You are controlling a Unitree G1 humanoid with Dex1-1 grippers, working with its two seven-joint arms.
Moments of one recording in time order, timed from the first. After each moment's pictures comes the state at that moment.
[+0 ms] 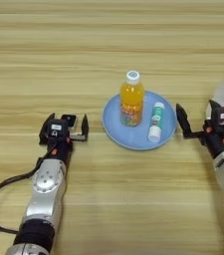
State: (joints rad) left arm -0.11 0.07 0.05 0.52 -0.04 -0.41 -0.08; right arm -0.05 -0.11 -0.06 0.12 0.20 -0.12 0.27
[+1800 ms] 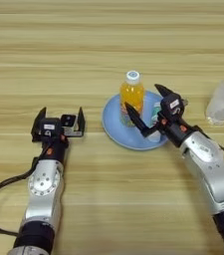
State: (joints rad) left arm -0.10 0.06 0.09 0.50 -0.04 -0.52 -0.06; right arm -0.18 -0.07 0.20 0.06 0.10 -0.05 0.38
